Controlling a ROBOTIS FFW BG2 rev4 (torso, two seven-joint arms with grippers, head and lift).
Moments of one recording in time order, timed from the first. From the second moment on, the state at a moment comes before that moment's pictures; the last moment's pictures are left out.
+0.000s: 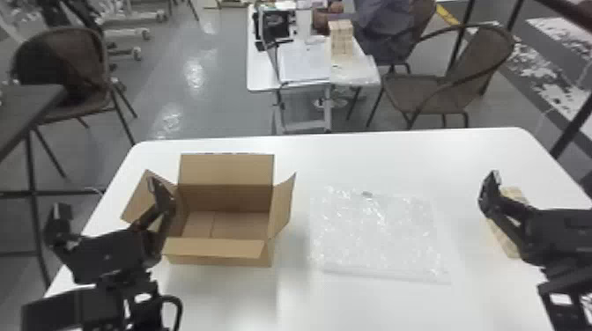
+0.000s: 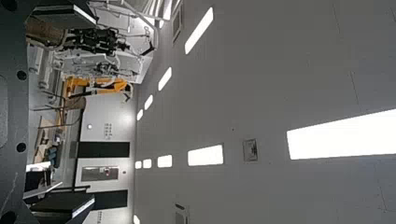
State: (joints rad) left arm 0.41 0.10 0.01 -1.88 -0.09 -0.66 0.47; right arm 0.43 -0.02 -0.06 -2.13 0.00 -0.13 0.05
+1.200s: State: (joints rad) left arm 0.41 0.10 0.01 -1.88 -0.09 -0.66 0.47; right arm 0.43 -0.02 -0.06 -2.13 0.00 -0.13 0.05
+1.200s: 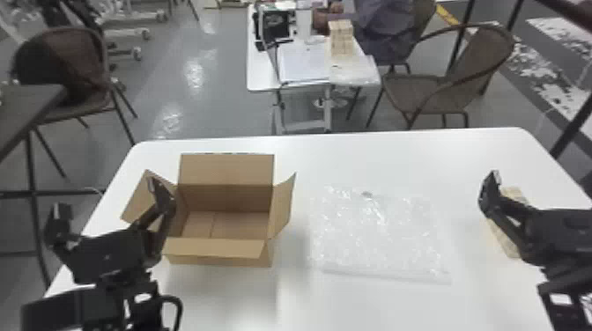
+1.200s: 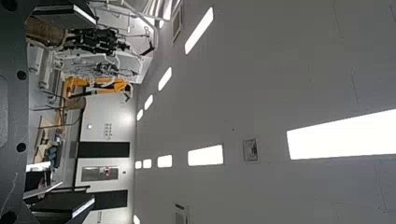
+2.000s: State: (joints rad) left arm 0.41 0.10 0.01 -1.88 -0.09 -0.66 0.47; right arm 0.43 -0.02 -0.06 -2.13 0.00 -0.13 0.05
